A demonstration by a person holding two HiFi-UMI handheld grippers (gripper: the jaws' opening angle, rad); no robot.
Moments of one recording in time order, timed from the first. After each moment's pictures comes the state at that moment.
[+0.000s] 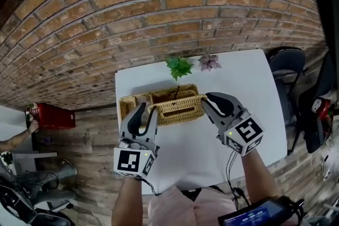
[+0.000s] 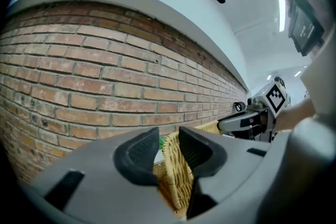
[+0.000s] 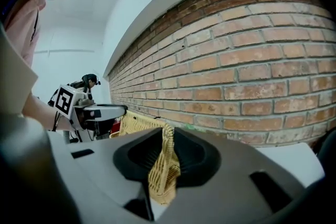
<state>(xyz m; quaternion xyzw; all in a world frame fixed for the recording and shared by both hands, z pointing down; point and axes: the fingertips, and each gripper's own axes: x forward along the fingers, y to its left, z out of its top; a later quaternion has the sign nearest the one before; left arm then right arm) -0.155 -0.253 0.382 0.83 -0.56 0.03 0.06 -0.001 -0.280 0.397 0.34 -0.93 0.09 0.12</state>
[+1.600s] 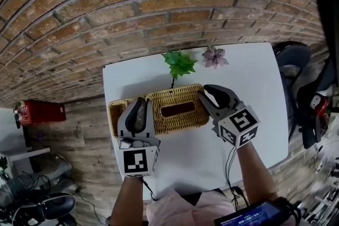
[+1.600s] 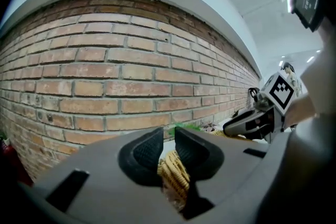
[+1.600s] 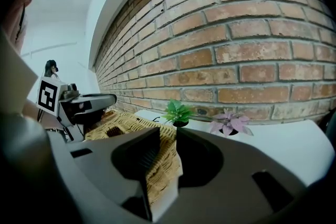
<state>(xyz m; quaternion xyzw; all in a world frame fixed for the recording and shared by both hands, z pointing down) -0.172 -0.306 0.439 0.79 -0.61 0.09 0.06 -0.009 -0.339 0.485 0.37 -0.90 0.16 0.19</state>
